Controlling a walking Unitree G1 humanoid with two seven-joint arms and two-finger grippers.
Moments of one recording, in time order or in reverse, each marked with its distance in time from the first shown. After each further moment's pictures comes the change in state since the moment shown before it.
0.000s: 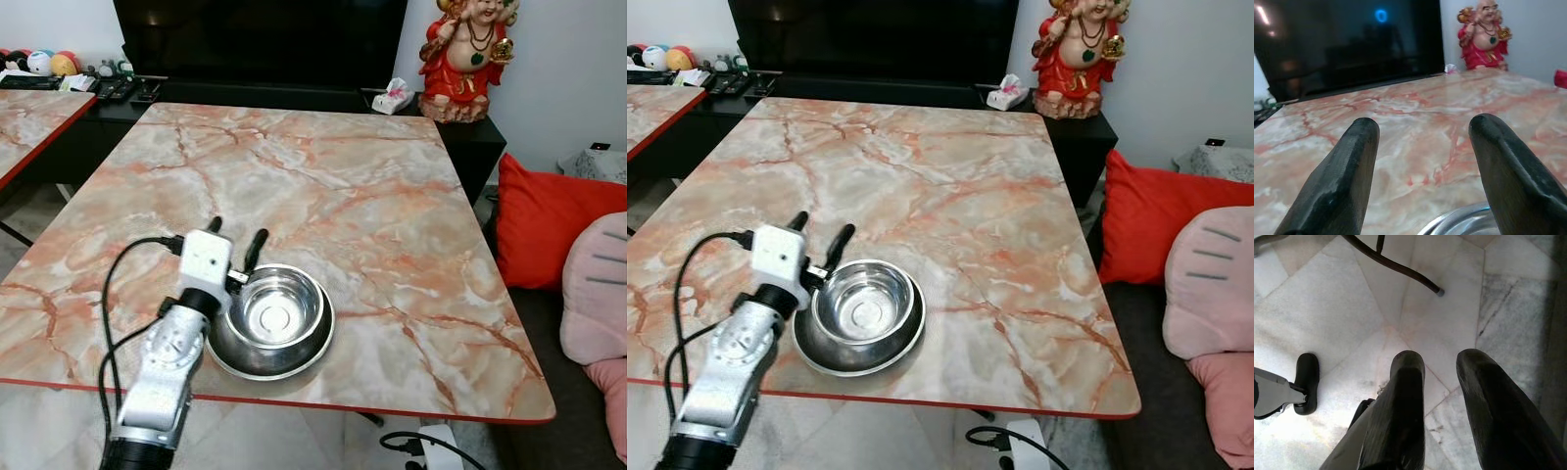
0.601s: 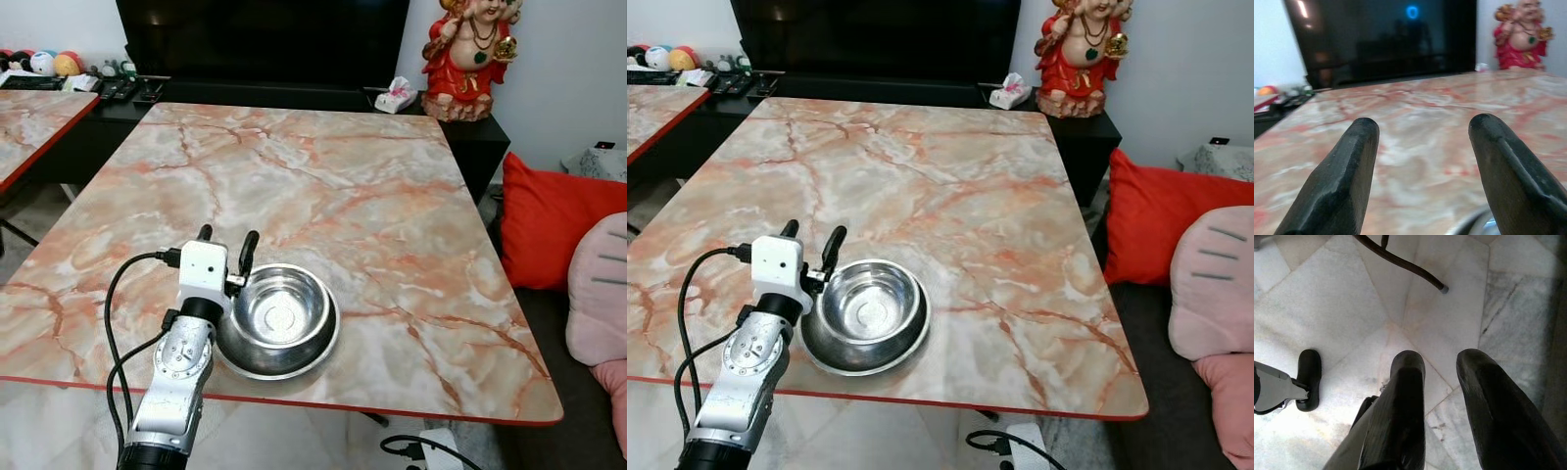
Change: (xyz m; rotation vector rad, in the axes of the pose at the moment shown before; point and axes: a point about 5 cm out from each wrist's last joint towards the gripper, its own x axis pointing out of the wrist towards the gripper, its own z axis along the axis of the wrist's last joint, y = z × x) left arm 0.000 0.008 -0.009 -0.013 -0.001 0.101; right arm -0.001 0.001 -0.004 0.008 0.010 -0.016
